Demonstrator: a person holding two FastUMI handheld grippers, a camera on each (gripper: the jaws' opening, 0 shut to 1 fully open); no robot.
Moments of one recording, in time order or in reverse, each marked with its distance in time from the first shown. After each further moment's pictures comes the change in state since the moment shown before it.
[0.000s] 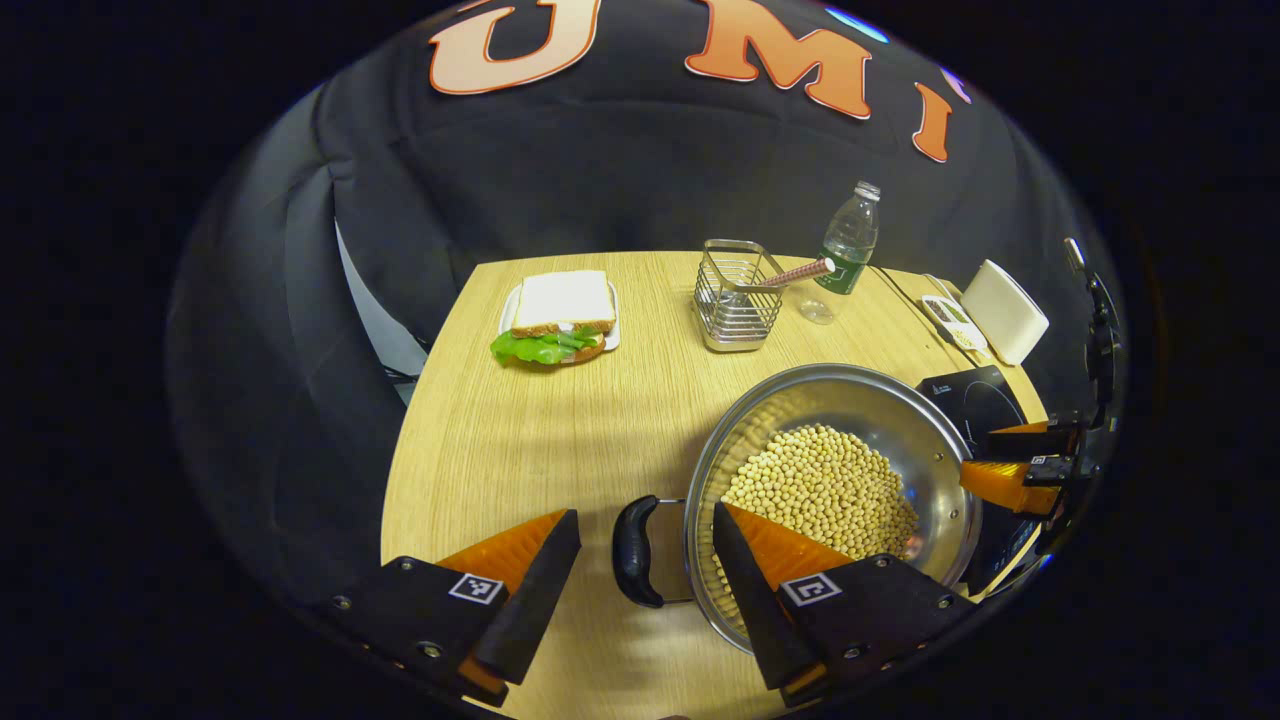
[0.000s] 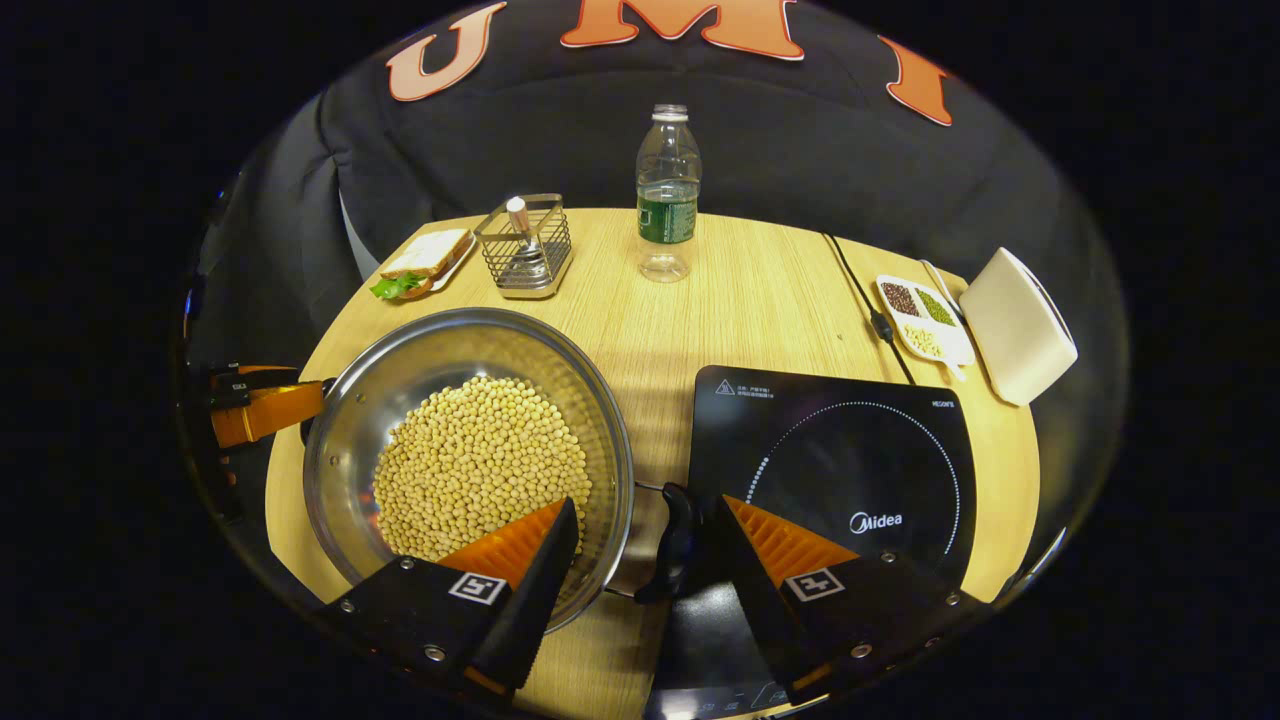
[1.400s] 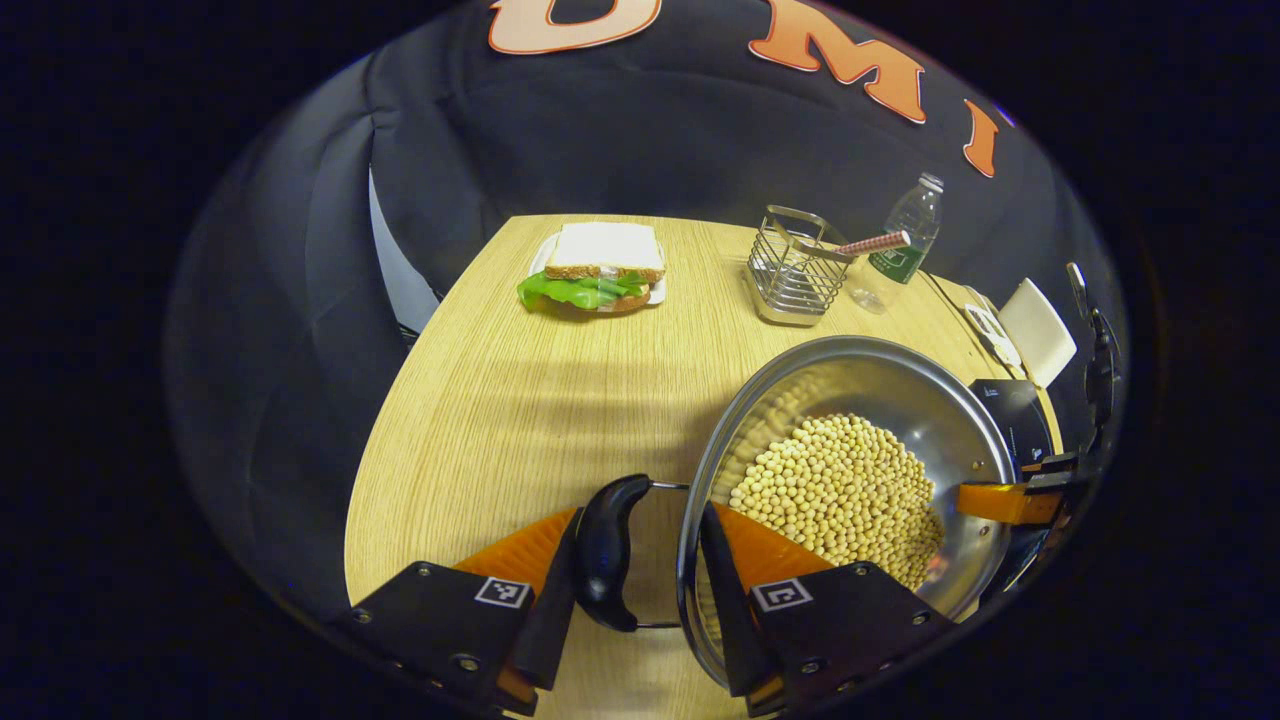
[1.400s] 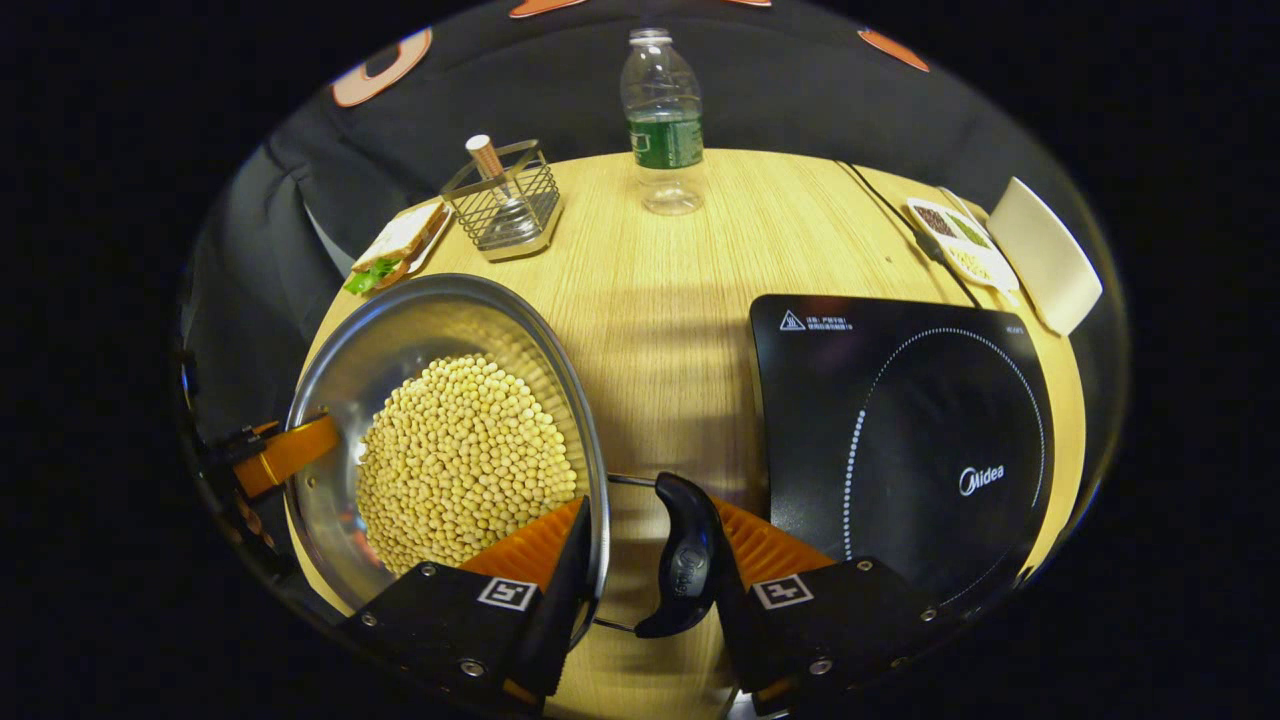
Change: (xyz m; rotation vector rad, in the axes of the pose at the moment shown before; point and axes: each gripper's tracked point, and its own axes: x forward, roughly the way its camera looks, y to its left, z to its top) left arm 0.038 0.000 -0.032 -0.076 0.029 0.072; right arm 0.043 0.002 -0.026 0.159 0.147 0.074
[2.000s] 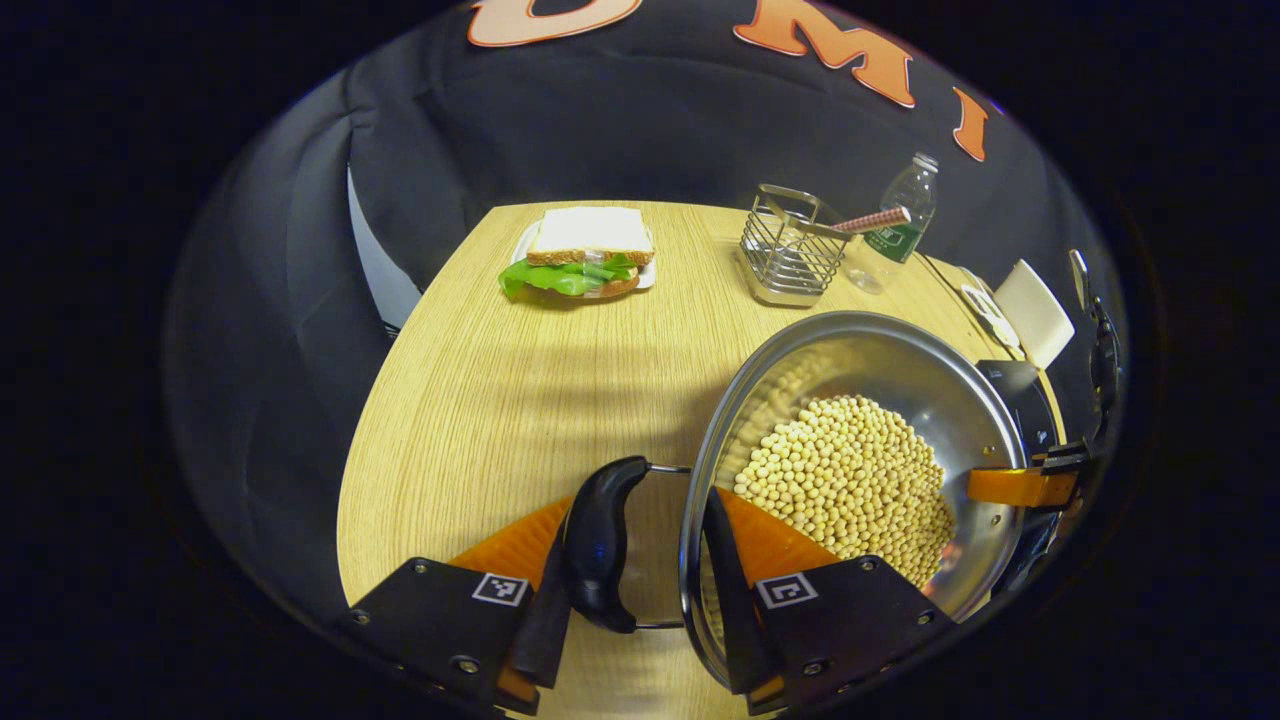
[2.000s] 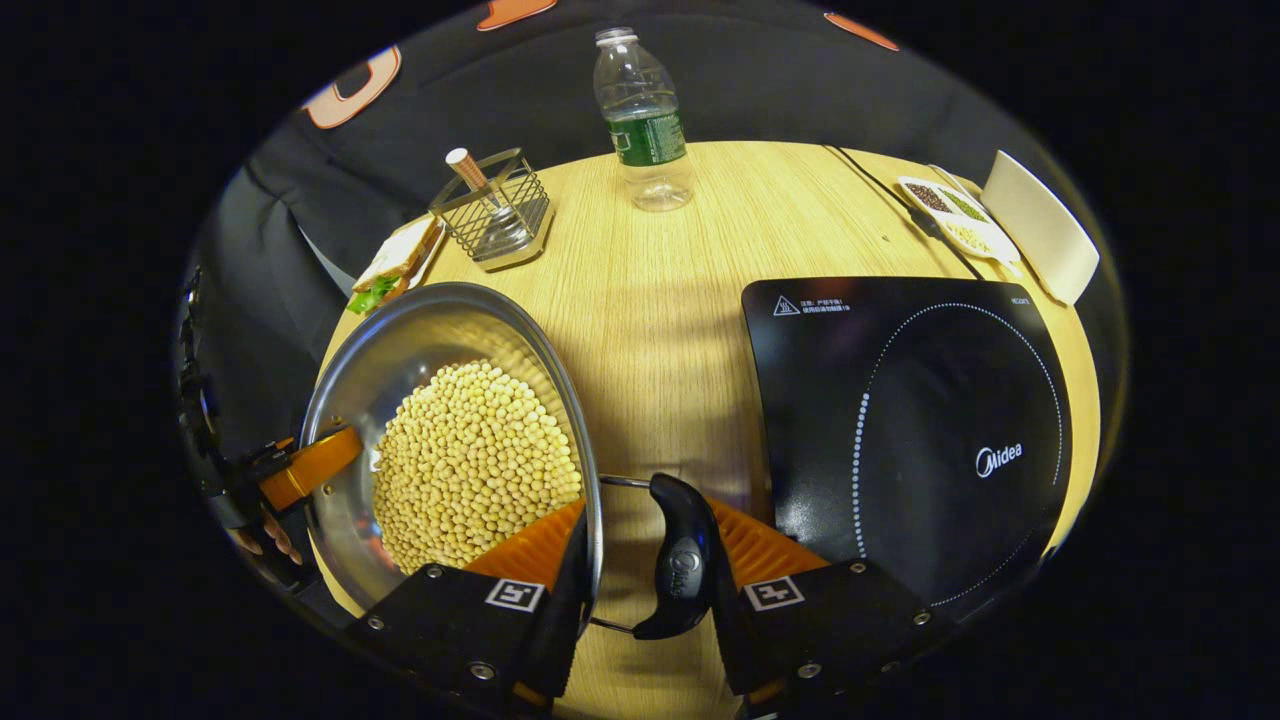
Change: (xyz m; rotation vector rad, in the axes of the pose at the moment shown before) left arm 0.010 0.000 -0.007 0.038 0.048 -0.015; right arm 0.000 0.002 -0.001 0.030 -0.020 0.034
